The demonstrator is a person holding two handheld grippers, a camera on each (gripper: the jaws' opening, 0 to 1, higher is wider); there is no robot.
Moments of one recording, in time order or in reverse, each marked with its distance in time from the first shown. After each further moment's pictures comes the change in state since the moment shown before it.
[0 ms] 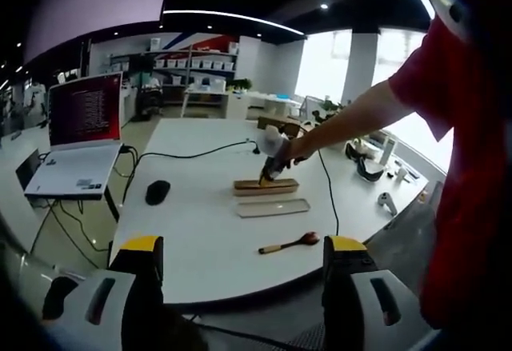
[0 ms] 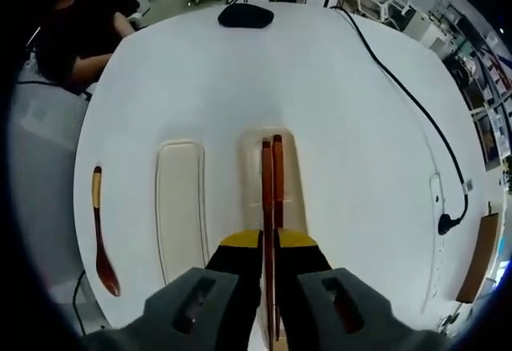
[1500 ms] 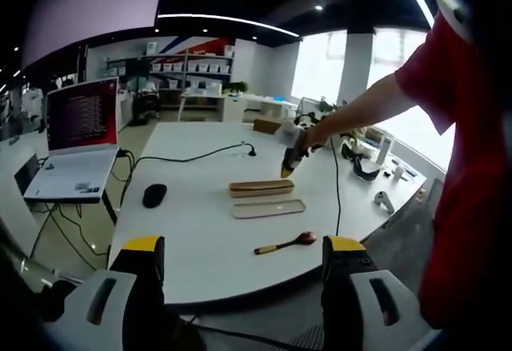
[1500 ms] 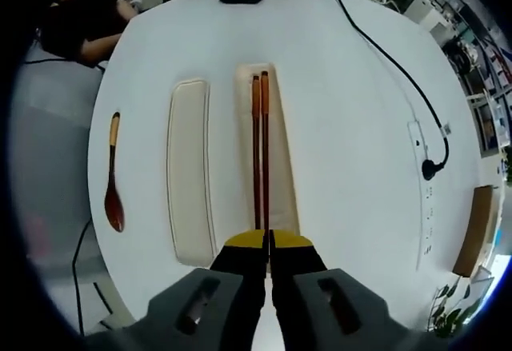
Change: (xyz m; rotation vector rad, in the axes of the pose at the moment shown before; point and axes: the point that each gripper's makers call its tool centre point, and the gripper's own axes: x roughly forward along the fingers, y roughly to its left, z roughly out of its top) left arm -0.003 -0.006 -0.001 0.020 -0.012 -0.014; right arm -0.056 -0.009 -0.089 0.024 0.143 0.023
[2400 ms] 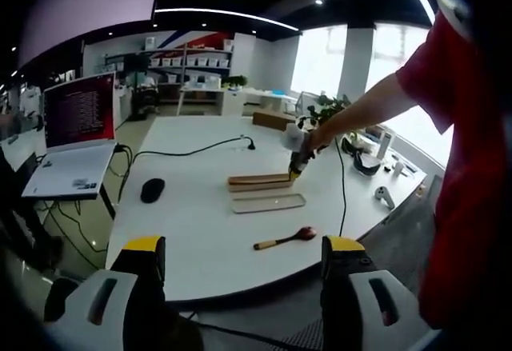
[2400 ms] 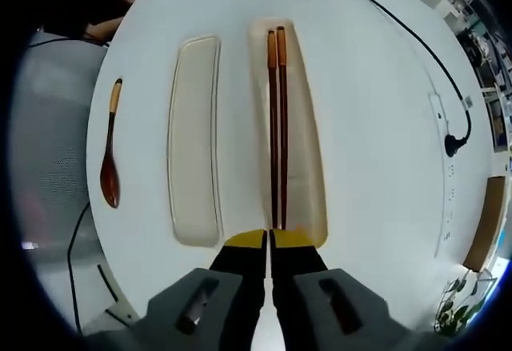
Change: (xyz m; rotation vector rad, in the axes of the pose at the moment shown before) left arm 0.009 -0.004 -0.006 0.002 0.036 -0.002; right arm 0.022 0.016 -0.031 -0.022 0.077 0.047
